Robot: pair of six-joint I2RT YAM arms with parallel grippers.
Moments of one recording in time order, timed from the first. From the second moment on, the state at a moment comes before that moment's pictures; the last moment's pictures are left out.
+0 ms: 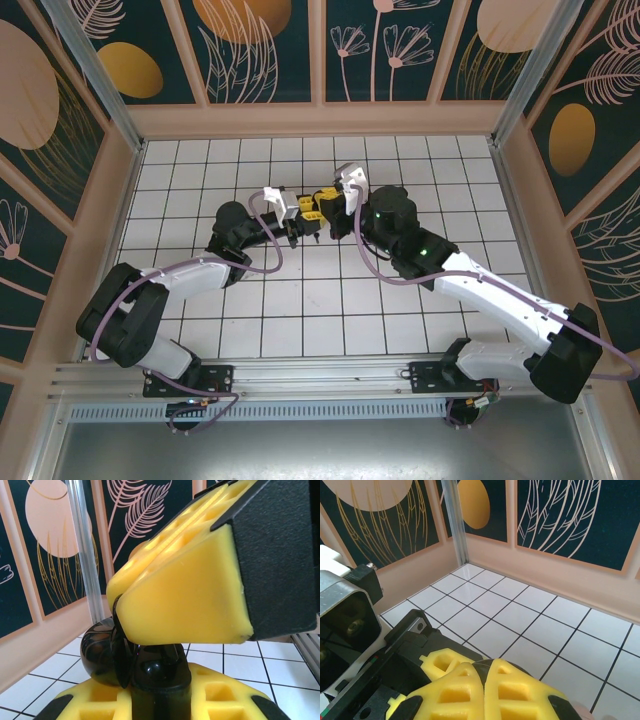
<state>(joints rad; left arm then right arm) -0.57 1.51 0.70 1.01 0.73 -0.08 0.85 1.20 1.00 0.00 0.03 0.10</state>
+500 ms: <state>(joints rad) -0.57 1.51 0.70 0.98 0.71 -0.08 0.86 1.23 1.04 -0.05 0.06 0.05</state>
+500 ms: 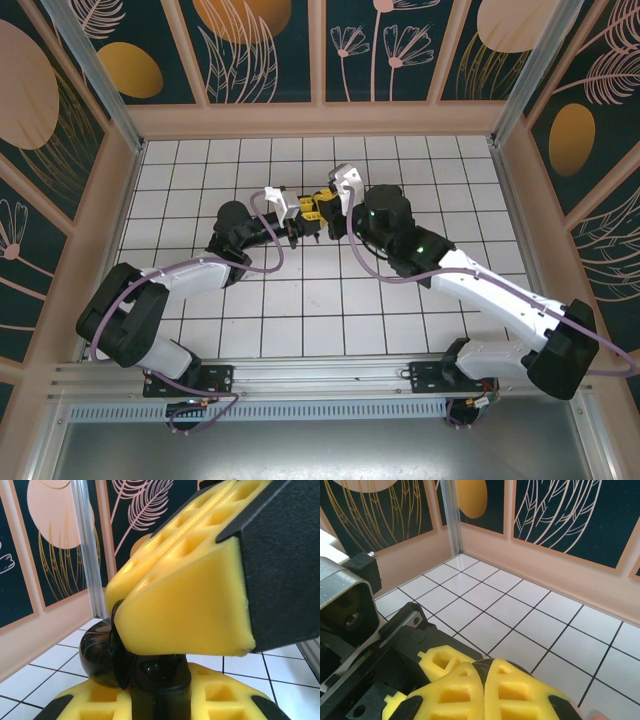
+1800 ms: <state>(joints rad) -0.56 1.67 0.67 1.16 0.64 -0.23 0.86 1.42 1.20 -0.23 0.15 0.18</state>
